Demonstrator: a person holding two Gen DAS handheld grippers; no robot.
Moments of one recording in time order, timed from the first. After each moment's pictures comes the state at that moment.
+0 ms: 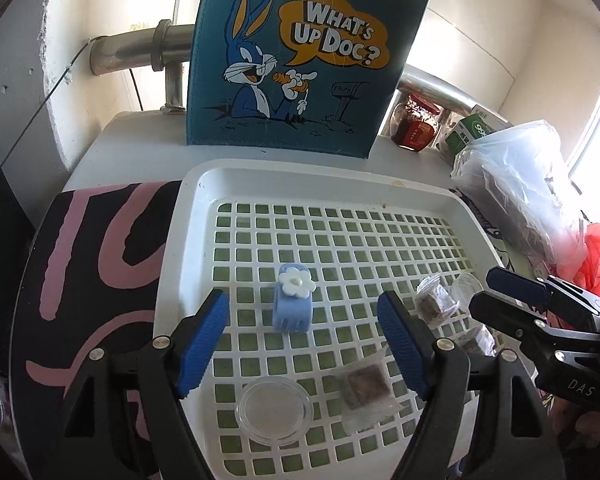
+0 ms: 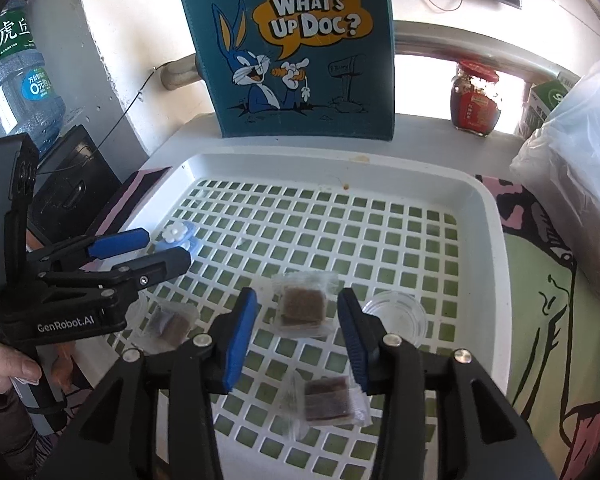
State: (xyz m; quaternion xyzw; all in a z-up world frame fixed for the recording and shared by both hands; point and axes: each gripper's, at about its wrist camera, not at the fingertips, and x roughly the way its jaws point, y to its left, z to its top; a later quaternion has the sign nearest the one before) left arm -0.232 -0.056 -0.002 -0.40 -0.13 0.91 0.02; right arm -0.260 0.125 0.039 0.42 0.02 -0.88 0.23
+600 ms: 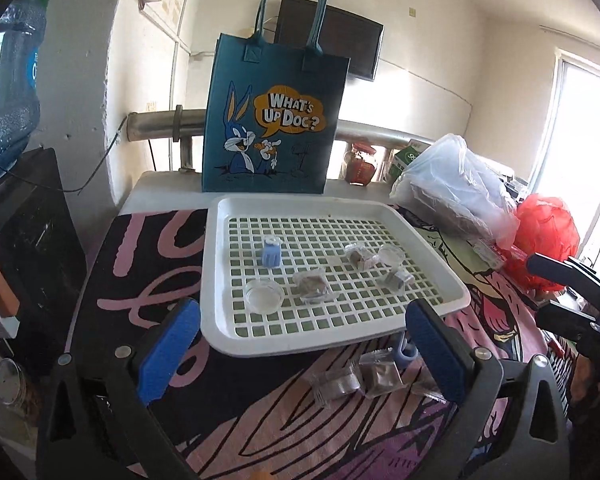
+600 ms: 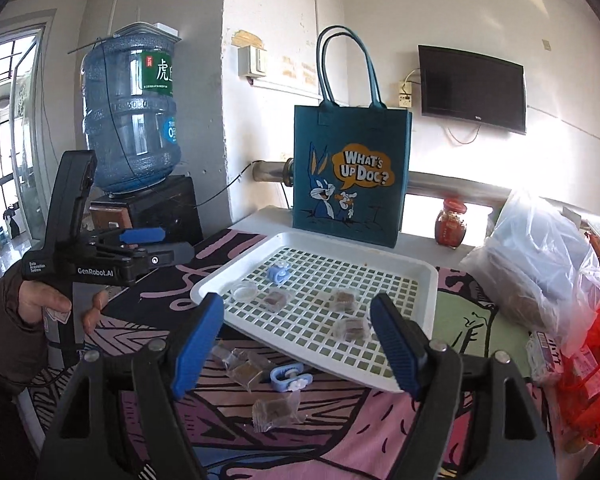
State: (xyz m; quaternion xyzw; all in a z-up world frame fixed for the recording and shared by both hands) left arm -0.074 -0.036 0.030 -0.30 -0.08 0.95 0.04; right arm -0.069 0.174 0.116 0.22 0.06 -0.93 0.30
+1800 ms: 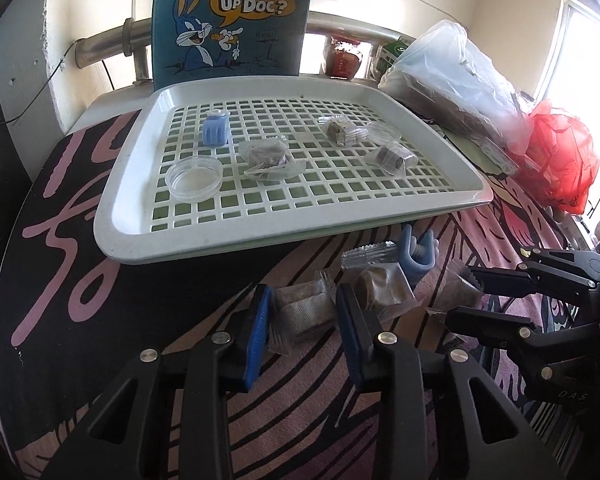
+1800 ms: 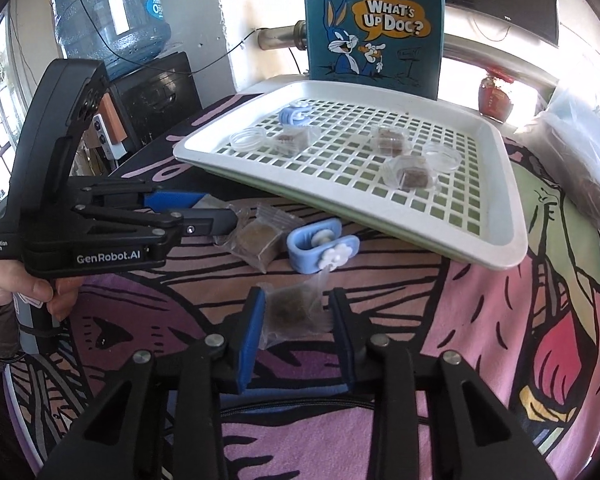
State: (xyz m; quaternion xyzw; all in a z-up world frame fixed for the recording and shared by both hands) left arm -0.102 0.008 -0.045 -0.43 -0.04 0.90 0.07; right arm -0.098 0.144 0.005 0.40 0.08 -0.86 0.31
